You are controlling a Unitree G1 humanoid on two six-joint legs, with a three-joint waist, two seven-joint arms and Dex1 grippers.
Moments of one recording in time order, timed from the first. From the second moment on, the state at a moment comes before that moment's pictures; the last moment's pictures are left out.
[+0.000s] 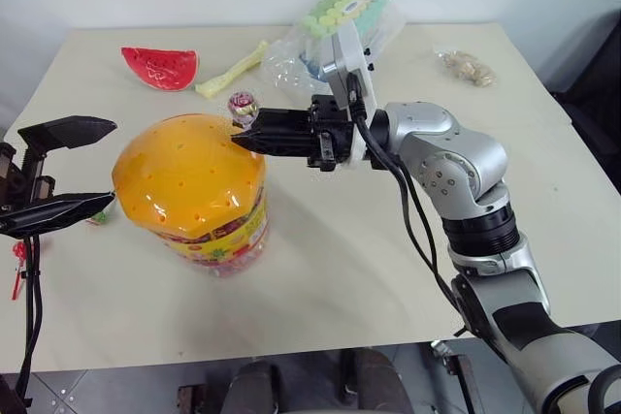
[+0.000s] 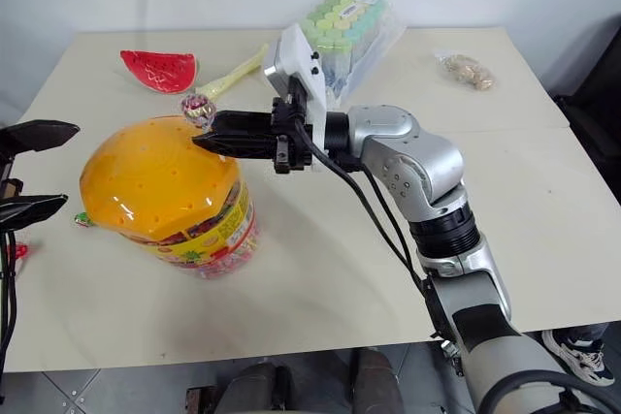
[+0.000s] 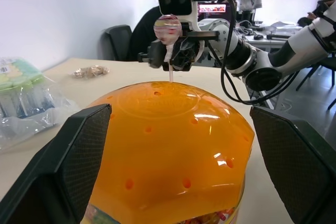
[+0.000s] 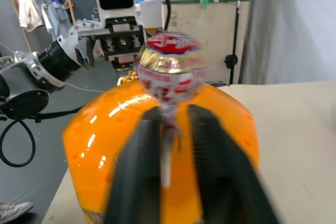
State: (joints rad) left arm -0.32 0.99 0.65 -0.01 -0.91 0.54 -1.45; right arm -1.04 -0.27 0.19 -0.05 0.68 0.66 0.96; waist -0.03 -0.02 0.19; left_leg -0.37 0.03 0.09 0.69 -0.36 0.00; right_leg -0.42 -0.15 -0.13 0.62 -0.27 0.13
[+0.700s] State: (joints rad) left arm -0.12 1.03 0.83 -0.04 -0.93 0.58 -1.41; right arm -0.99 -0.72 -0.09 -0.01 0.72 0.92 0.87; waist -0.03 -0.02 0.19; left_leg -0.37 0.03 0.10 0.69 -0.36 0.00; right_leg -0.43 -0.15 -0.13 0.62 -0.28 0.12
